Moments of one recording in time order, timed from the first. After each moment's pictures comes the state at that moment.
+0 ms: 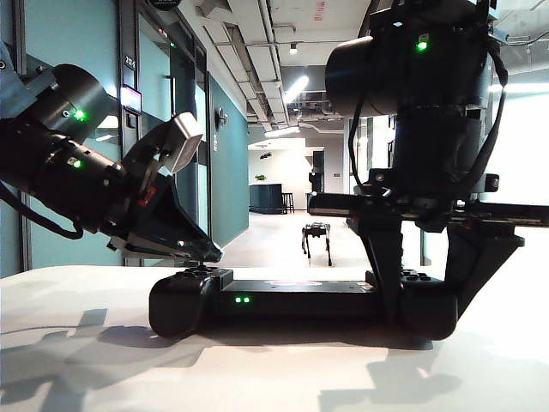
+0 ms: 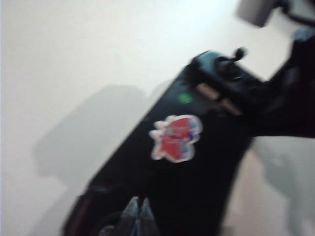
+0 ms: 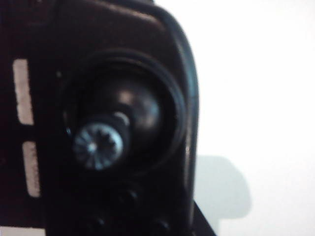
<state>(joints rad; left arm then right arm) -0.35 1.67 0.74 0.17 0.82 0.18 0.64 1.67 1.05 -0.80 0.06 0.65</state>
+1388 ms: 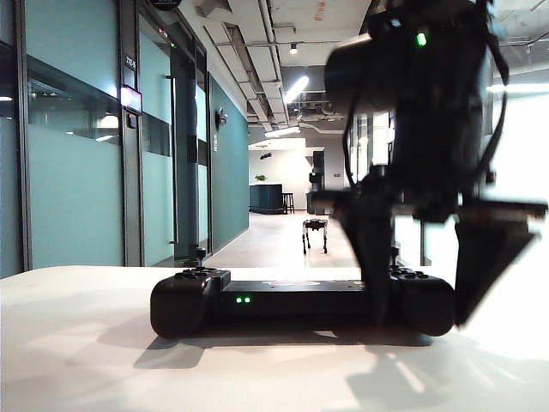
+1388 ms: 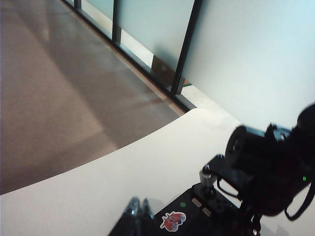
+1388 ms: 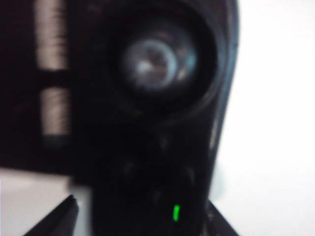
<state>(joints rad) -0.35 0.74 0.90 -0.39 0.40 -0.06 0.64 1.67 1.10 -0.88 0.02 0.53</state>
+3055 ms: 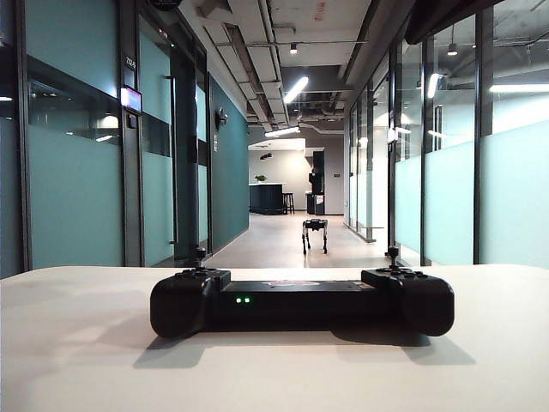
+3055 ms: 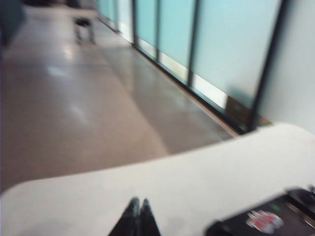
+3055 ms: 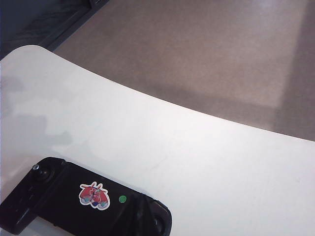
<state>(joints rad) -0.35 0.28 0.28 -0.01 0.08 -0.02 0.64 0.99 0.94 -0.46 0.24 0.12</state>
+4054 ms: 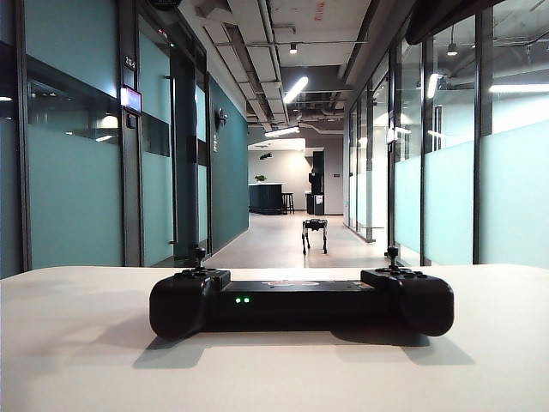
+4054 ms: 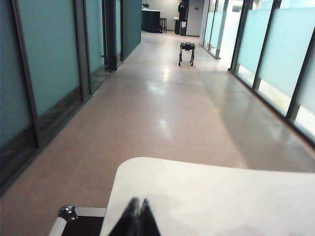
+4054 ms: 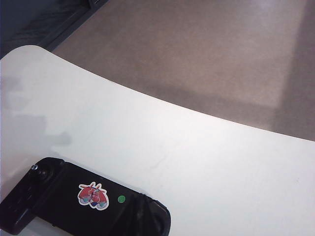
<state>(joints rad) -0.01 0.00 0.00 0.07 0.02 -0.04 0.64 0.99 0.94 -0.46 0.24 0.12</state>
